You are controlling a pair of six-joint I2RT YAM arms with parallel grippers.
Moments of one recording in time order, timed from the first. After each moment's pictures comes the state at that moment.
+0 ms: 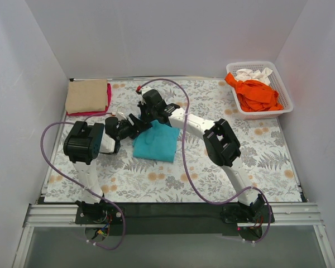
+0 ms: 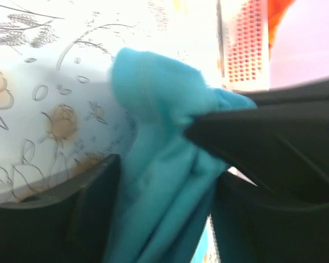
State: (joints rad) left arm -0.14 2.01 0.68 1.02 0.65 -0.98; right arm 0.83 2.31 1.94 -0.25 -0.01 0.25
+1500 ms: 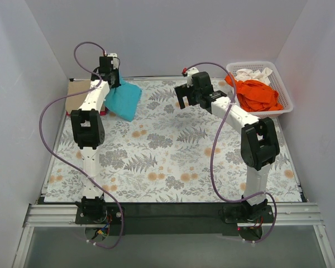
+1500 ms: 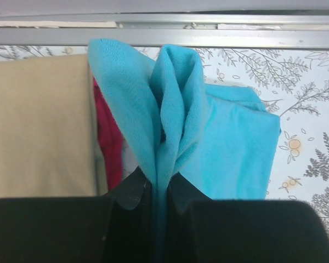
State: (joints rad) left arm -0.07 2.40 2.22 -0.48 -0.09 -0.04; right arm 0.48 1.95 1.59 -0.24 0.04 -0.03
